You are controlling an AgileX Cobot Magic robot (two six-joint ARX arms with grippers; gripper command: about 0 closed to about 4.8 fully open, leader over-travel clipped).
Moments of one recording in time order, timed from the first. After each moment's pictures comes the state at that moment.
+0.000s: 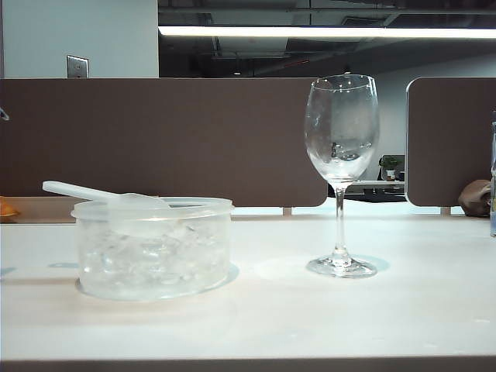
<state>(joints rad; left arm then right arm) 0.01 0.82 0.48 -0.05 0.29 -0.85 0.13 0.63 1.02 -1.09 -0.58 -0.07</state>
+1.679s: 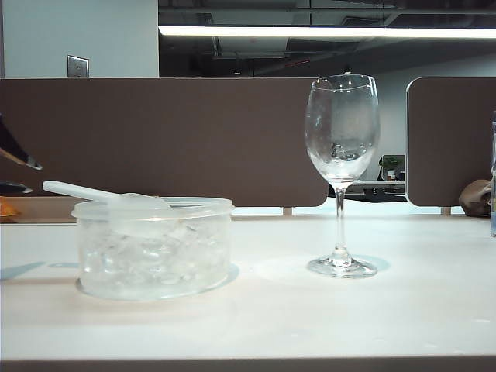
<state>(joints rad) 0.00 1.23 0.25 0.74 0.36 -1.23 0.13 0.63 1.02 -1.09 -0.58 -0.07</state>
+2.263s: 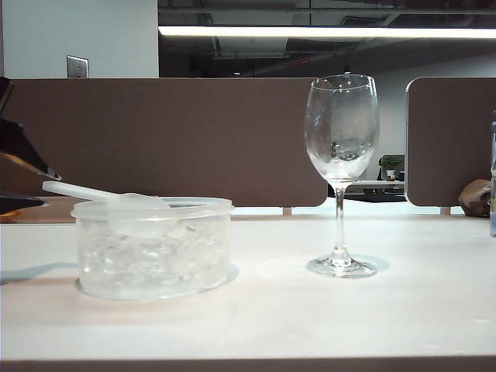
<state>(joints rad) -0.07 1.30 0.25 0.79 0.34 -1.24 0.13 0.63 1.02 -1.09 -0.58 -0.07</state>
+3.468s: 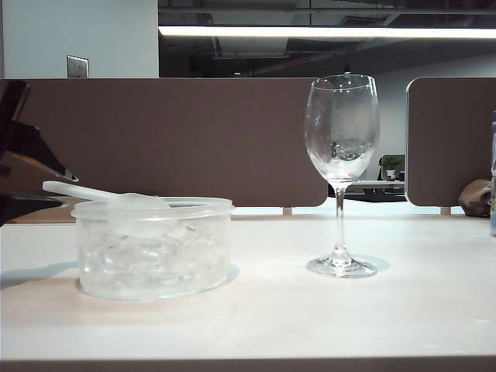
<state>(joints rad) -0.12 1.37 0.26 0.86 0.33 -1.25 0.13 0.63 1.02 -1.09 -0.58 -0.07</state>
